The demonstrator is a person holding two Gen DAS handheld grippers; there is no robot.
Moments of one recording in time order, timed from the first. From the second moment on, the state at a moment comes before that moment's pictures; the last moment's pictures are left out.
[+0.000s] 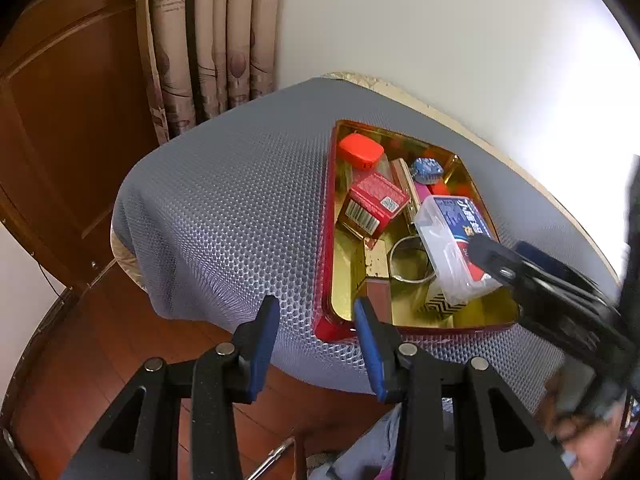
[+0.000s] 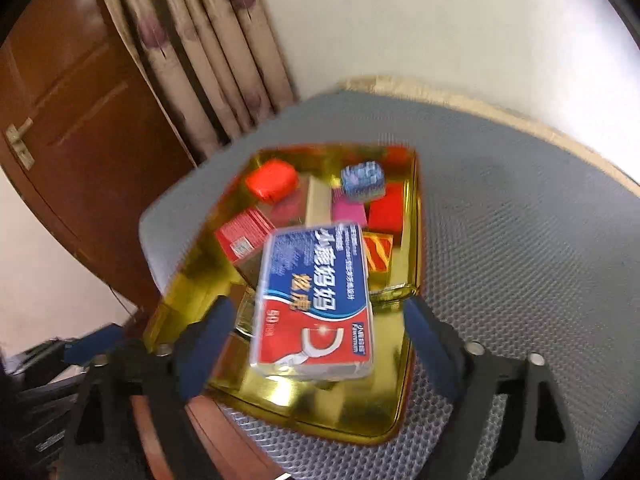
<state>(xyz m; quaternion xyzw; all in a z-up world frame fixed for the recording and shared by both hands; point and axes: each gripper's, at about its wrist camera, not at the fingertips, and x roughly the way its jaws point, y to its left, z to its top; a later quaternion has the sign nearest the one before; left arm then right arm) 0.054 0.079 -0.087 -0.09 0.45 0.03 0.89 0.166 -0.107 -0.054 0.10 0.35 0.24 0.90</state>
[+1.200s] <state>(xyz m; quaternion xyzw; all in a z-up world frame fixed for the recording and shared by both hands) 0.001 0.032 -0.034 0.00 0.30 0.03 0.96 0.005 -0.147 0.002 0.05 0.15 0.07 0.98</state>
